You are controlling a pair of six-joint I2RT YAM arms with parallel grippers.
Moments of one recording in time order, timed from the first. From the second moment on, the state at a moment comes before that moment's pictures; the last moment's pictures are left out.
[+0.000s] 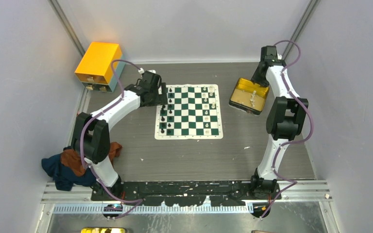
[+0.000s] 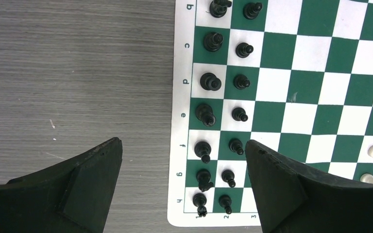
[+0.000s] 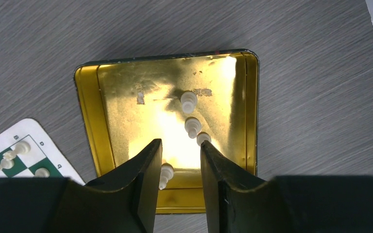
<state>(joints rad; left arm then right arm) -0.44 1.73 1.34 -0.53 -0.23 -0.45 -0.07 2.02 1.81 -0.75 0.20 0.39</state>
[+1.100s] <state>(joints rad) -0.44 1.80 1.39 -0.54 -0.23 -0.45 -0.13 2.21 1.85 -0.73 0.15 0.40</state>
